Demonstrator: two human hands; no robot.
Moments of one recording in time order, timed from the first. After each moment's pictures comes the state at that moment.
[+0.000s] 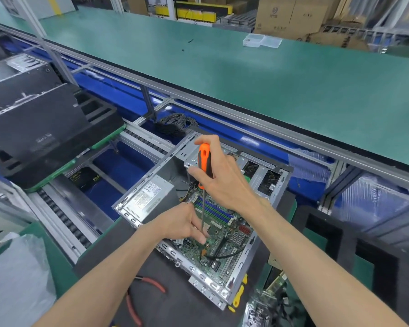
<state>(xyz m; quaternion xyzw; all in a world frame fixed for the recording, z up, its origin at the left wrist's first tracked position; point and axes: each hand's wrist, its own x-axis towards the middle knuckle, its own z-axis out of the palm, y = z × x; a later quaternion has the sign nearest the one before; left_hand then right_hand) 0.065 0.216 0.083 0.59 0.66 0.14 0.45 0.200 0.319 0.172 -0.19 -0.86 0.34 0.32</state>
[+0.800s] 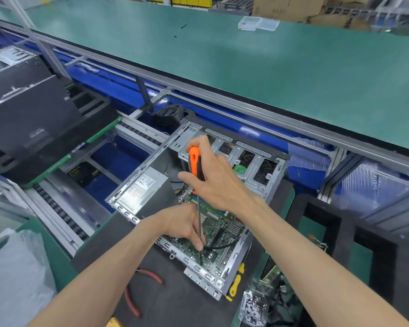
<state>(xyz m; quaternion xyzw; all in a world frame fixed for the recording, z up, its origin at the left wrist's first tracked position) 0.079 0.221 0.074 0.61 0.62 0.06 0.50 0.212 0.308 0.165 -0.18 -0.87 0.38 0.27</state>
